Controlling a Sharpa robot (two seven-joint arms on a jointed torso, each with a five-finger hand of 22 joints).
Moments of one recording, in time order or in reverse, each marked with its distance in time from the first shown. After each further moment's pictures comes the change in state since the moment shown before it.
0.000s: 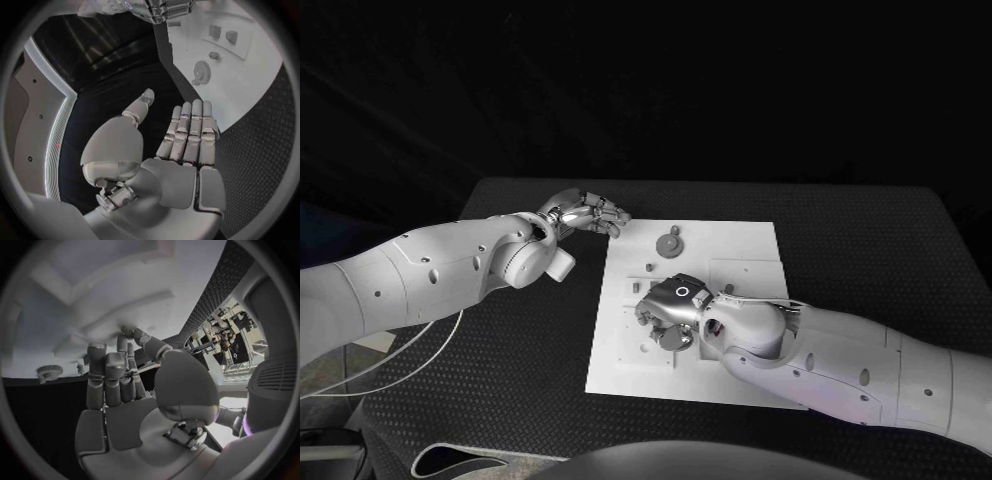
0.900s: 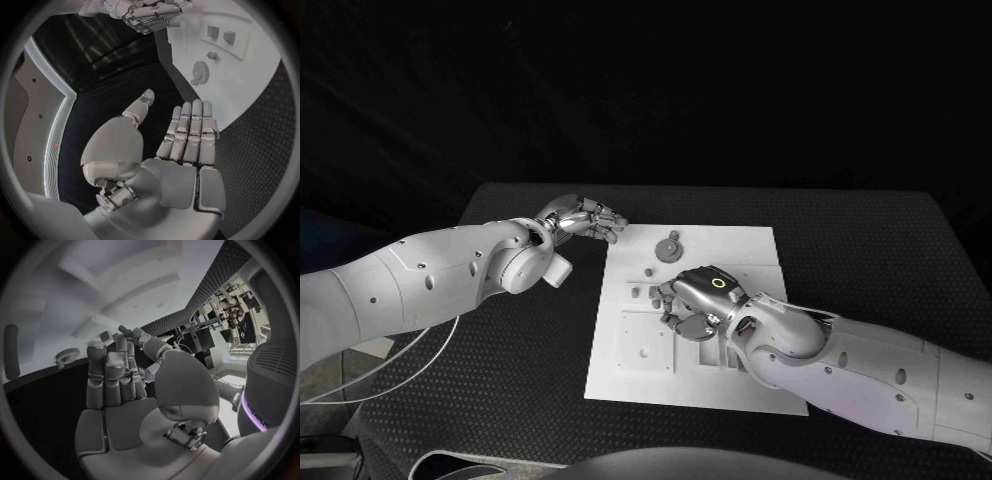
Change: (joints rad) left arm 0.000 -0.011 0.000 0.005 0.000 0.007 -0.006; left_hand -0.005 0.005 -0.005 0.005 0.000 -0.006 0.006 0.000 -0.002 0.000 0.000 0.000 -0.003 0.003 0.003 -0.006 0.009 0.000 0.000 0.000 0.000 -0.004; right arm -0.007 -0.103 0.007 0.027 0.207 -0.287 0.078; right_hand -0.017 0.017 0.030 -0.006 -0.003 0.016 -0.006 0.005 0.006 0.008 -0.004 0.001 0.015 0.011 -0.011 -0.004 0.000 -0.001 0.012 0.003 0.000 0.000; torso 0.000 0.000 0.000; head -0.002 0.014
